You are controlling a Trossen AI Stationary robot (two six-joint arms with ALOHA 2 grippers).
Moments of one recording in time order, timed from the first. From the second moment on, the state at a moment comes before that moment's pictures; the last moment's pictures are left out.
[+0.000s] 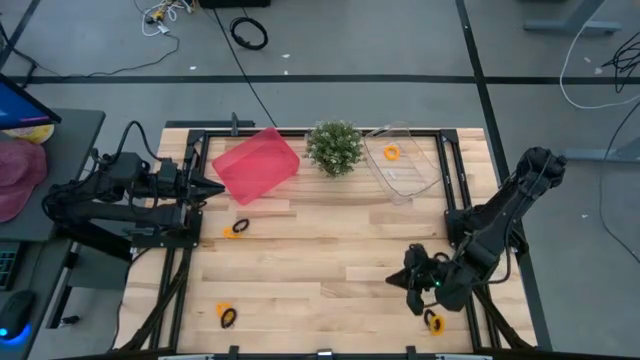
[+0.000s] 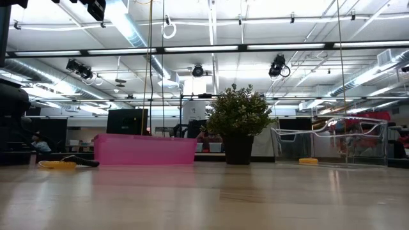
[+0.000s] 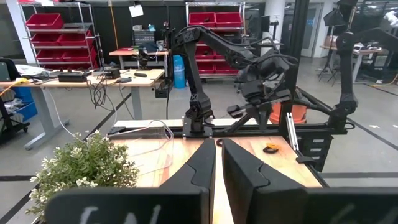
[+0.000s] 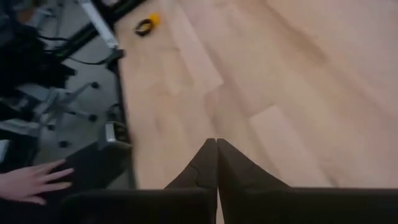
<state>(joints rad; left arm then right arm) 0.00 0.39 0.79 -0.39 0.00 0.00 0.88 1.27 0.84 -0.38 0.62 1.15</state>
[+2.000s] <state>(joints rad) 0.00 0.39 0.79 -0.39 0.00 0.00 1.17 1.74 1.63 -1.08 0.50 1.52</state>
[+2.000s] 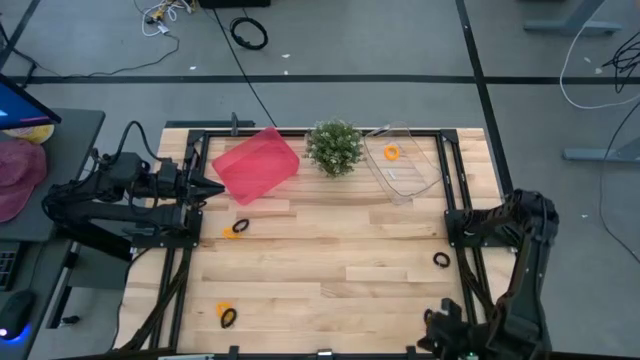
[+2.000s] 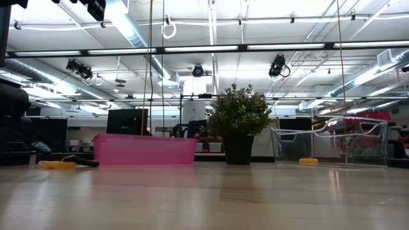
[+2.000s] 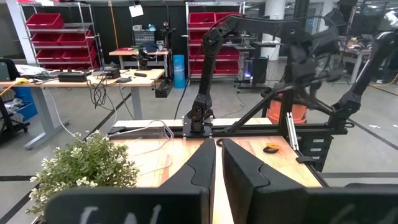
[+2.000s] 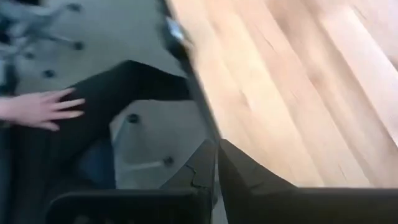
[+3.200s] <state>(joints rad) 0.00 0.39 0.78 -0.39 0.00 0.00 1.27 1.75 1.15 -0.85 0.22 2.03</state>
